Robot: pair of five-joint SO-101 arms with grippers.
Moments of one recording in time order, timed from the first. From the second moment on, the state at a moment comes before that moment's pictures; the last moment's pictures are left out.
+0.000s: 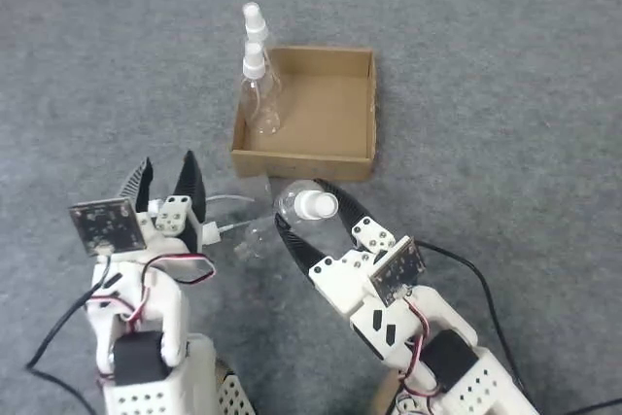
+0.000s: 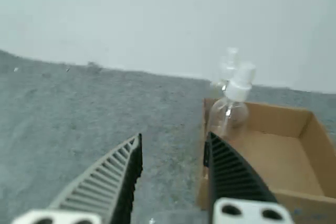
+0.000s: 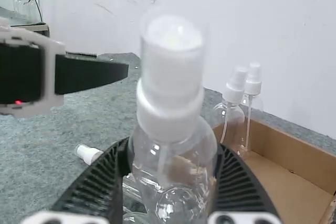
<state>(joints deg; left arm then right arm) -12.4 -103.5 83.9 47.6 8.7 -46.2 -102.8 95.2 19.8 2.2</state>
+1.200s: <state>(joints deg) -19.5 -103.5 89.7 47.6 8.6 -44.7 -102.9 88.6 34.8 2.2</state>
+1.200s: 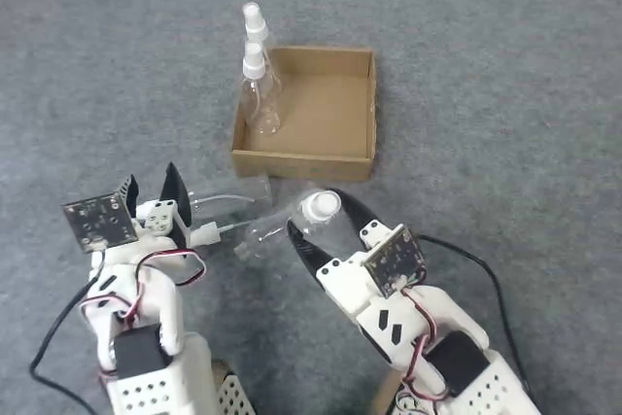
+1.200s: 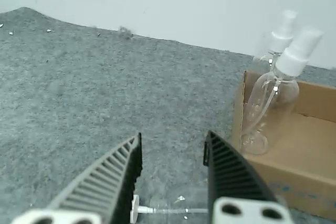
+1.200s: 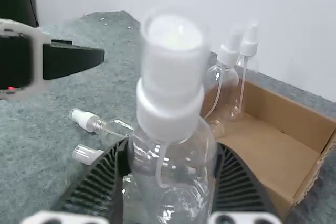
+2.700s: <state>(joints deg) -19.5 -103.5 89.7 47.6 8.6 -44.8 -49.8 61.6 11.9 2.2</state>
